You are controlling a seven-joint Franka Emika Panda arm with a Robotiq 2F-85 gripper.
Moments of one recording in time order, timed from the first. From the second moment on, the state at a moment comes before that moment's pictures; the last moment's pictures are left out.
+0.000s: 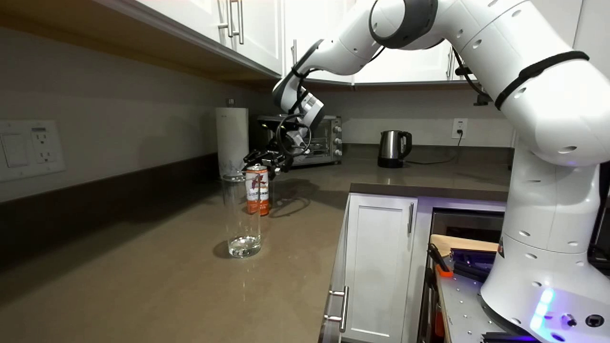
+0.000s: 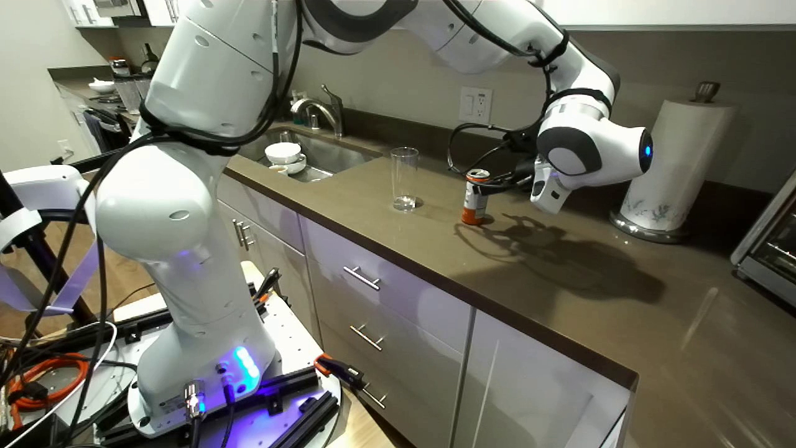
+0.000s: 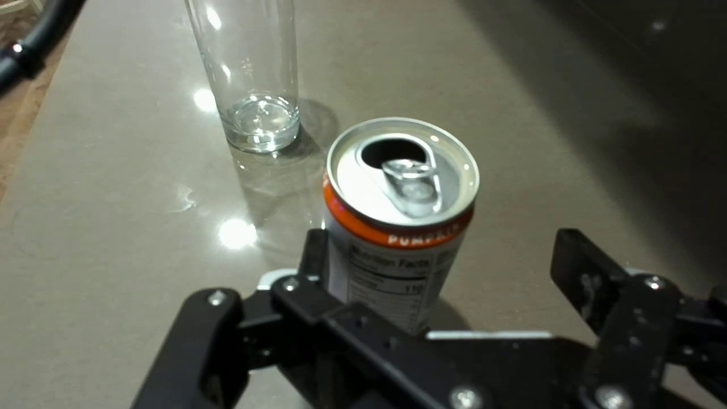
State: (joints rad) arm -0.26 0.64 -0.25 -1.62 1.07 1.54 0.74
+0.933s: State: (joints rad) arm -0.26 0.64 -0.23 -1.62 1.07 1.54 0.75
